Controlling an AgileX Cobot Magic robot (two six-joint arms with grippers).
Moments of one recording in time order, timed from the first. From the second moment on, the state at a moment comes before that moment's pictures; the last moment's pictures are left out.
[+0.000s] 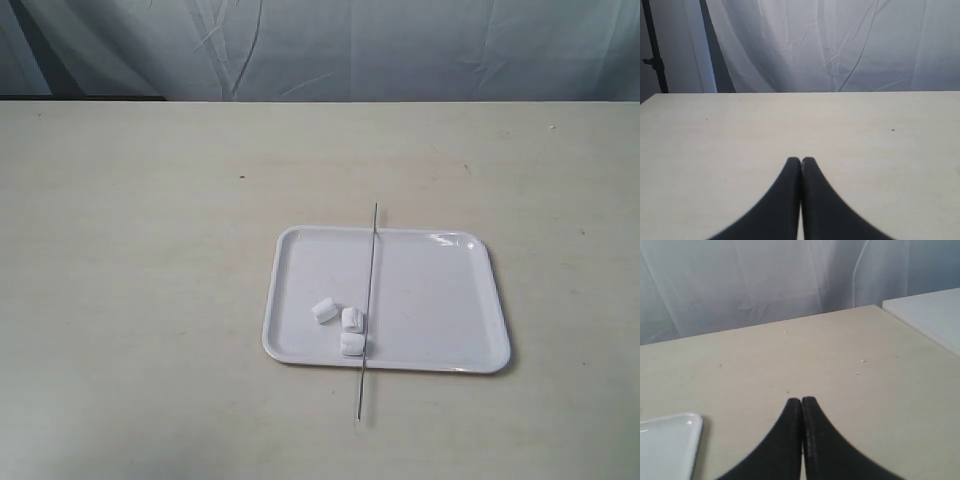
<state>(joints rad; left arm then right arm) 0.00 0.00 0.00 -0.03 0.22 0.03 -0.06 0.01 0.00 -0.40 0.31 0.45</state>
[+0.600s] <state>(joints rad) 0.02 0.00 0.00 0.01 0.22 0.00 0.04 0.01 0.00 -0.04 0.36 0.02</state>
